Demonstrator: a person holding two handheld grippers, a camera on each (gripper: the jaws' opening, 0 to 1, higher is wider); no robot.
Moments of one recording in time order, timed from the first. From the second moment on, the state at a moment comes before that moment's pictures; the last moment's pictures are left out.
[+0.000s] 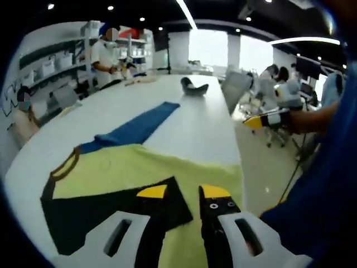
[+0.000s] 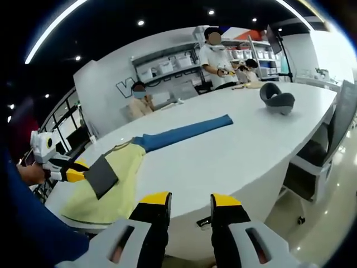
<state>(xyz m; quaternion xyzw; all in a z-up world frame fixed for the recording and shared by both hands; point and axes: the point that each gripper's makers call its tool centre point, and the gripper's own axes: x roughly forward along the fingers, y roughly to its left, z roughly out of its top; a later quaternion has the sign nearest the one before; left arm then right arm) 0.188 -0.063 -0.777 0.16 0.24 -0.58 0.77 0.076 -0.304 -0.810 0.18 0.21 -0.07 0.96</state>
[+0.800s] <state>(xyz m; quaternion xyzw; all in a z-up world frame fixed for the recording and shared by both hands) 0.186 0.070 -0.787 0.02 0.29 -0.37 0.88 0.165 -0.339 -0.790 0.16 0.21 0.01 0.96</state>
